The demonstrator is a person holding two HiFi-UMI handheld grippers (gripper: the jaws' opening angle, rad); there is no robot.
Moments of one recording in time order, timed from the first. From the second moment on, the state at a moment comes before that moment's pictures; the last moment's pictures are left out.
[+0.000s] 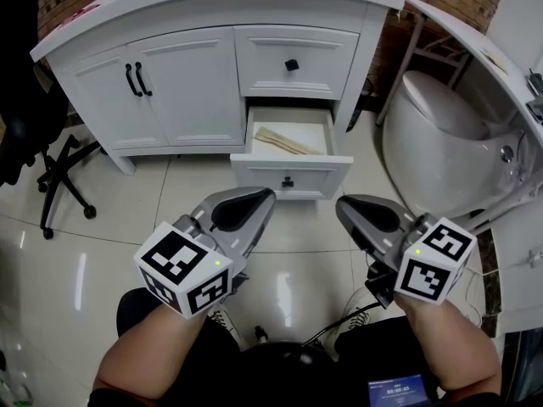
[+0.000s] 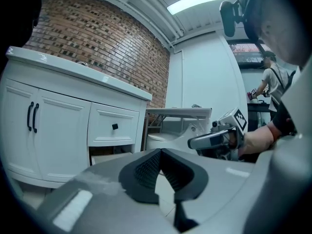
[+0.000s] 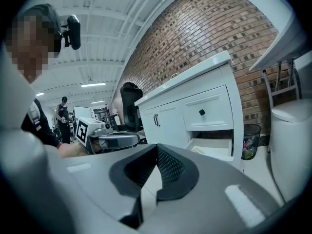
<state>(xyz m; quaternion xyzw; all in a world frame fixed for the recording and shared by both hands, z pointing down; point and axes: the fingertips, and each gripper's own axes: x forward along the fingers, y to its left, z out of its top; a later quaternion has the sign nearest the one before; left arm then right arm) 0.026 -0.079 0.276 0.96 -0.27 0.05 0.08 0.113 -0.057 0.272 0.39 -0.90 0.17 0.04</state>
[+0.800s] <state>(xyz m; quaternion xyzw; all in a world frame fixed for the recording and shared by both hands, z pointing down) 0.015 -0.170 0.322 0.94 -0.30 0.08 0.11 0.125 -0.155 0.306 0.39 -0.90 0.20 0.05</state>
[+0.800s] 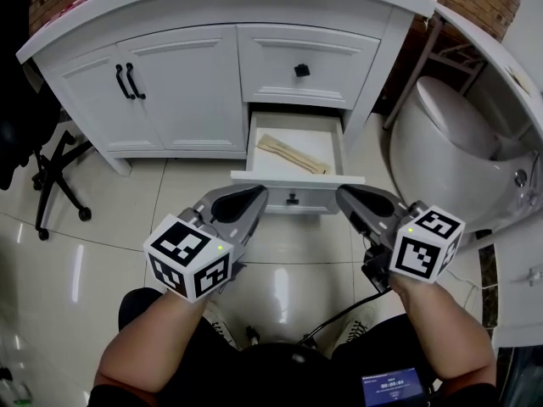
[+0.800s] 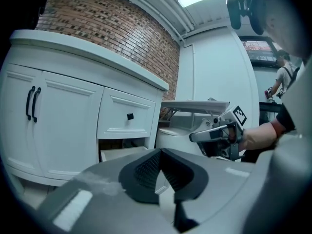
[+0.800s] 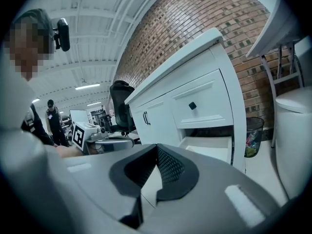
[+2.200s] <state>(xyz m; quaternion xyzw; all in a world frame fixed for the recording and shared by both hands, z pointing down) 0.020 -0.197 0.342 0.94 -0.30 0.08 0.13 0.105 -0.296 0.337 0.37 -0.88 0.04 0.31</state>
